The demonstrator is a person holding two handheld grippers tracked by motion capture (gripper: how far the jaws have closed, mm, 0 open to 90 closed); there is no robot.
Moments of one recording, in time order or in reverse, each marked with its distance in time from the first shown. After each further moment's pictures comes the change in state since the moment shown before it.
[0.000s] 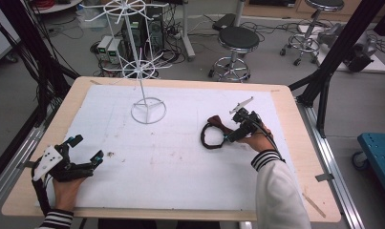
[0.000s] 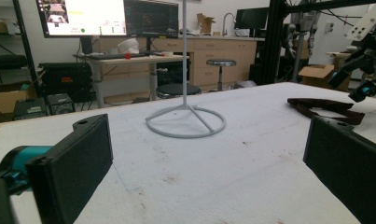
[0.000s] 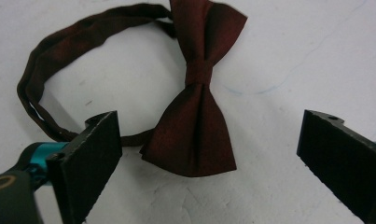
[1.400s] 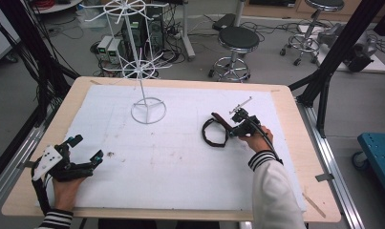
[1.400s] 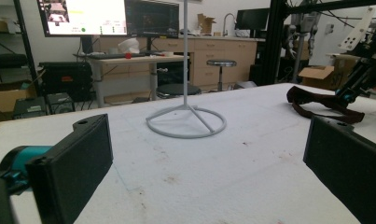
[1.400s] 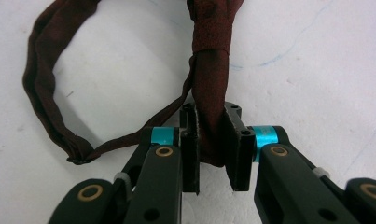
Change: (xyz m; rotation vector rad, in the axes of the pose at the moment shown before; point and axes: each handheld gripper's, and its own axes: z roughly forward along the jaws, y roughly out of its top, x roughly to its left) left arm 0.000 0.000 0.000 -0.002 0.001 -0.009; right arm -0.003 -0.001 0.009 0.086 0.001 0.094
